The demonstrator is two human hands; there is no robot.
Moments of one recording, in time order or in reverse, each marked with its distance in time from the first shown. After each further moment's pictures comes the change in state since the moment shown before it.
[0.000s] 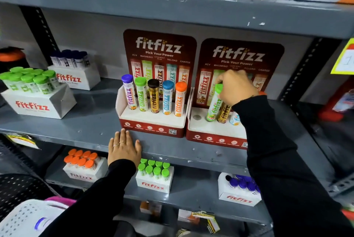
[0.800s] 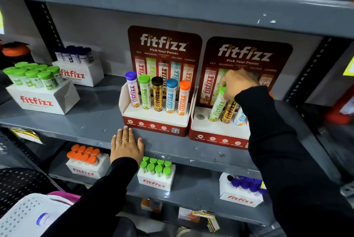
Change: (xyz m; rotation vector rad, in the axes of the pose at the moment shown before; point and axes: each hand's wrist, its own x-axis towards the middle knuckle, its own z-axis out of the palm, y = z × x) left_hand 0.000 0.001 0.001 0.022 -0.001 -0.007; right_hand 0.034 0.013 0.015 -0.114 -0.134 0.021
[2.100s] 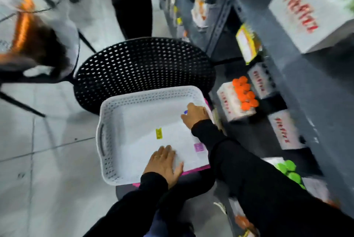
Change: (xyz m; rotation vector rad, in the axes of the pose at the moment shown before) left_hand -0.220 -0.225 0.096 -0.292 -0.458 -0.729; right_hand -0.164 -0.457 0.337 0.060 -0.827 -0.899
